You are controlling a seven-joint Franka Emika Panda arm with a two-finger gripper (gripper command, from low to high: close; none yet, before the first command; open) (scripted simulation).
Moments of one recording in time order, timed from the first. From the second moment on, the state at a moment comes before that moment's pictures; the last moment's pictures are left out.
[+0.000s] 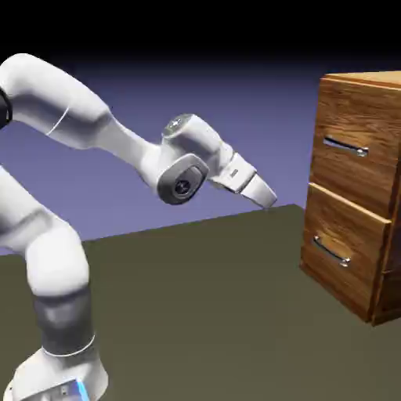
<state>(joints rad) 0.04 -0.59 -0.02 -2.80 -0.04 3.02 0.69</state>
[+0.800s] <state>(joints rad) 0.63 -0.91 -0.40 -2.59 -0.90 2.77 -0.36</state>
